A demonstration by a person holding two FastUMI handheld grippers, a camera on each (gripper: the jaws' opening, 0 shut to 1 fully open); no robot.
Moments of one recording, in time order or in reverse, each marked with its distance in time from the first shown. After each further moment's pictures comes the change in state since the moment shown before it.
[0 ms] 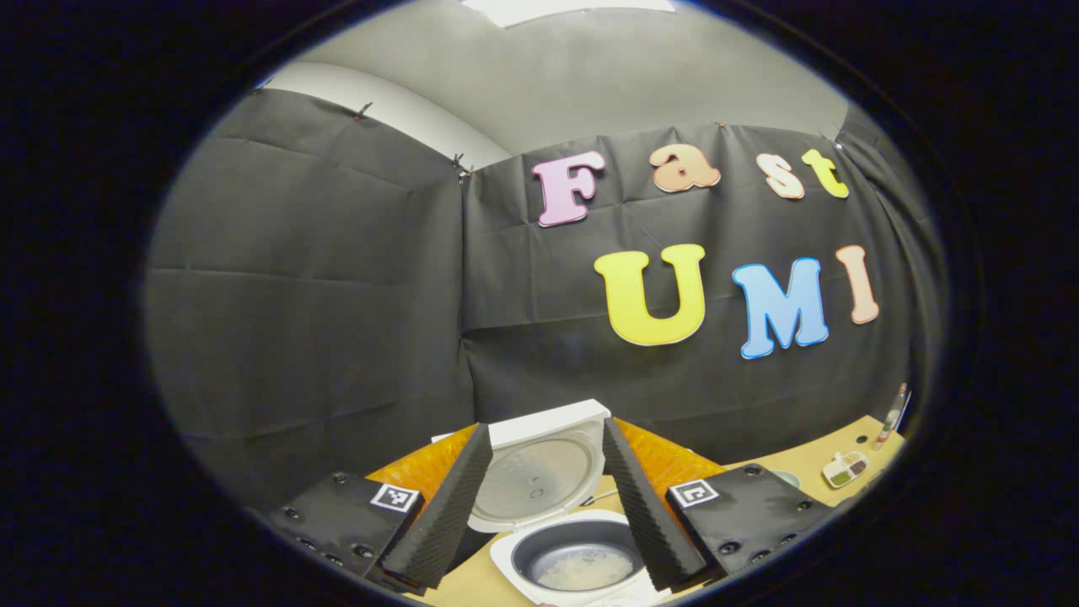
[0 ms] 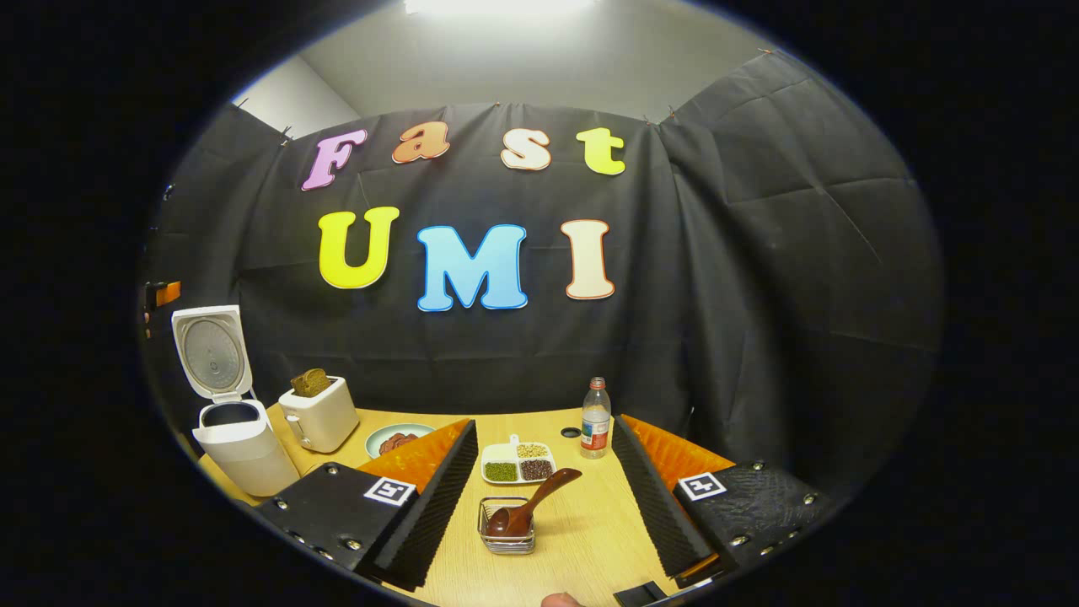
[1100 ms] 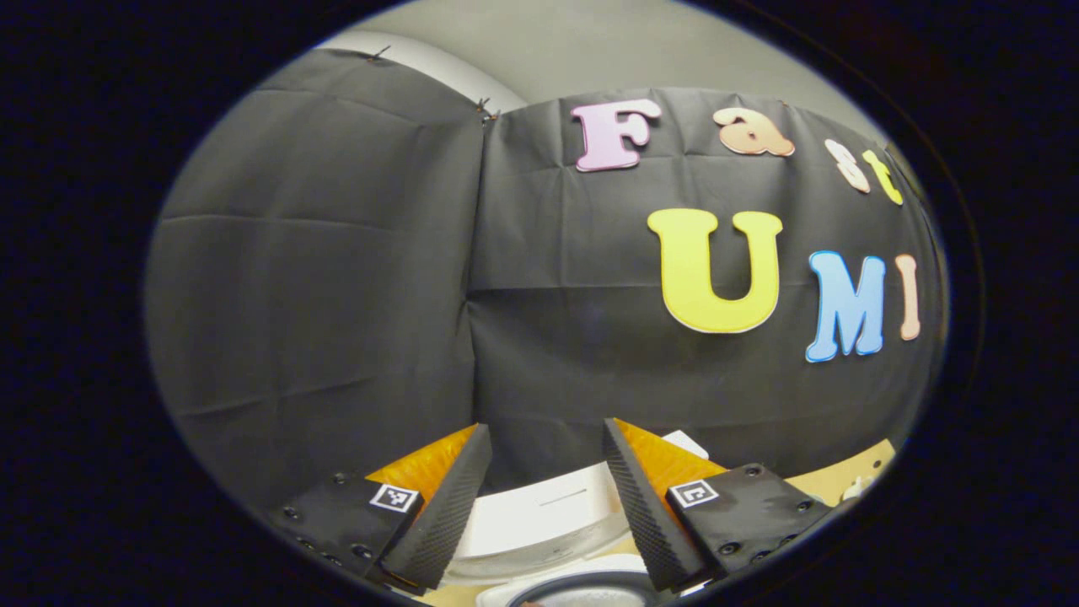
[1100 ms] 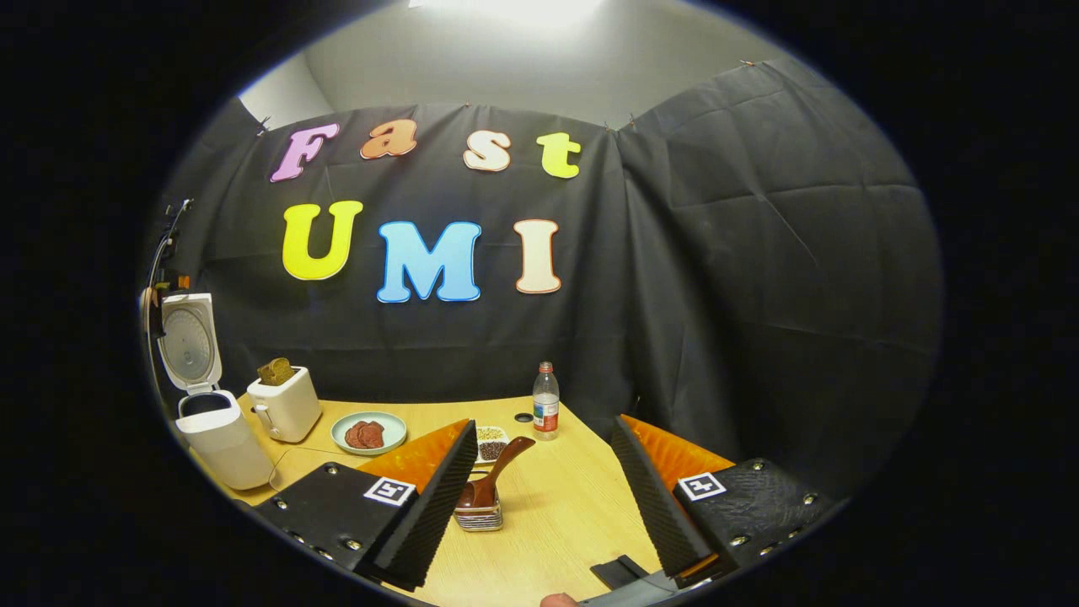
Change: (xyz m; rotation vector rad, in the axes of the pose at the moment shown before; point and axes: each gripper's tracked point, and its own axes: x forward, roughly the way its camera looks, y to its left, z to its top) left arm 0.193 0.043 -0.065 -0.101 0.163 0.061; right arm -0.055 -0.022 -0.024 0.004 0.011 -0.163
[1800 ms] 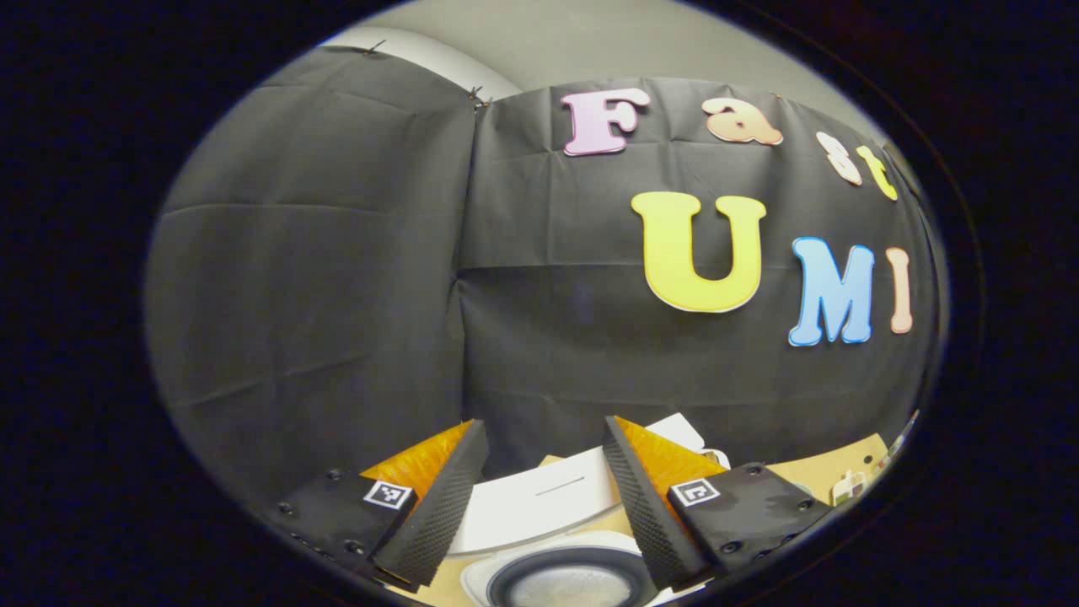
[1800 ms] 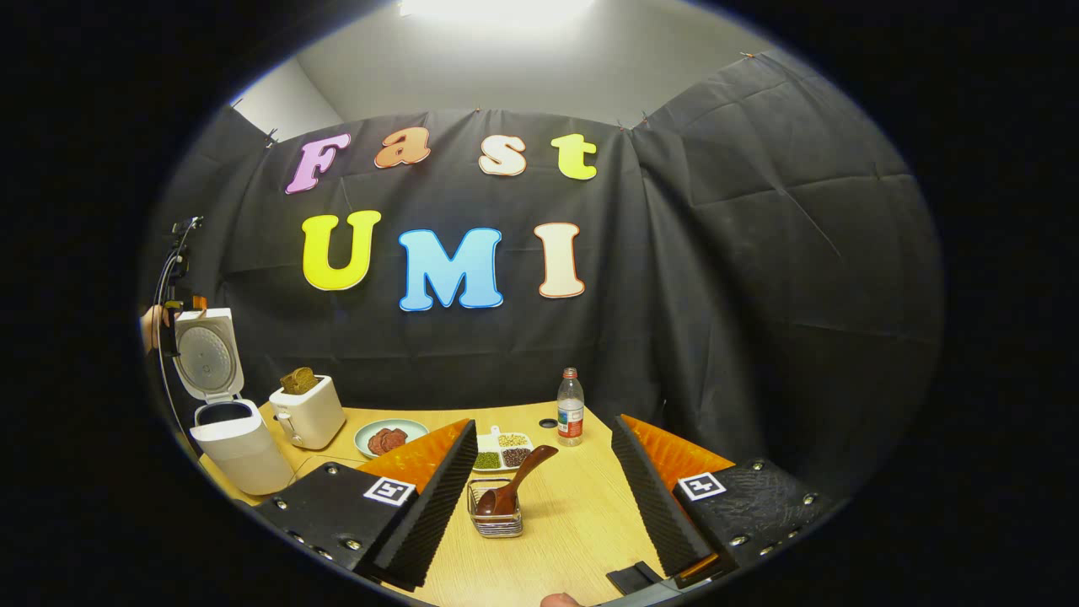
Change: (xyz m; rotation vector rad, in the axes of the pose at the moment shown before) left arm -0.042 -0.031 -0.020 0.020 0.036 -0.041; right arm 0.013 0.010 0.014 0.031 -0.012 0.106
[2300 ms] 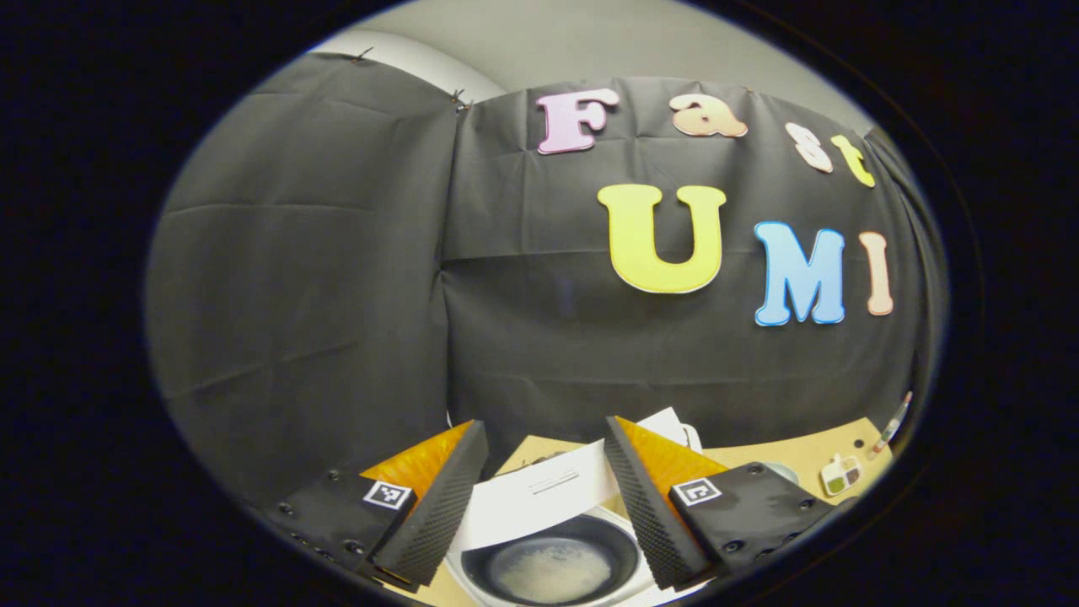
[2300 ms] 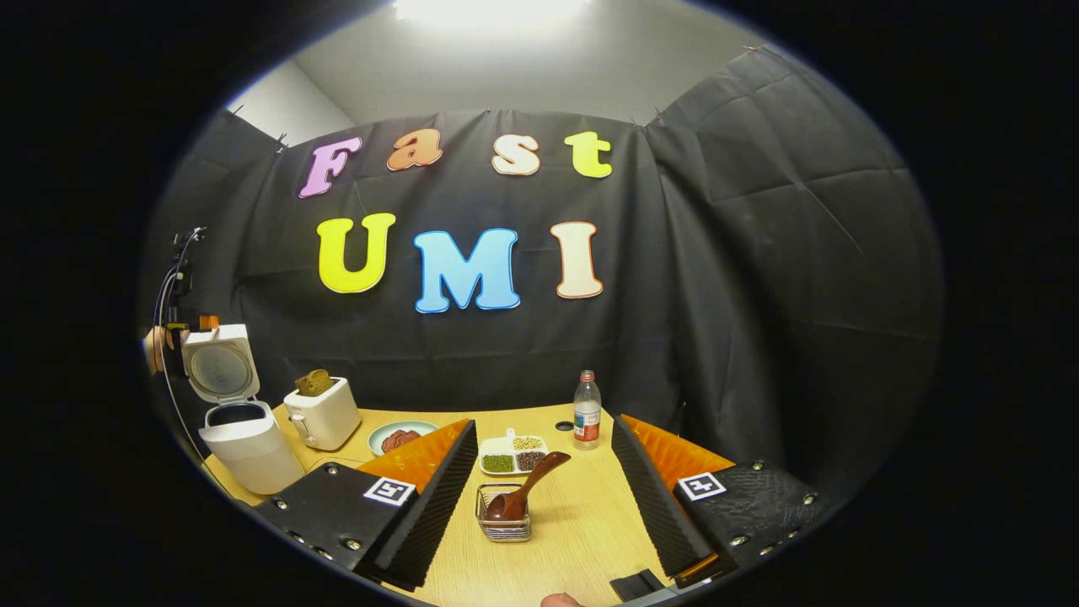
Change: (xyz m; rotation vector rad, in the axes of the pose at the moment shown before) left arm -0.059 -0.039 -0.037 -0.023 0.018 -0.052; right arm 0.012 0.003 0.007 -0.001 0.000 0.076
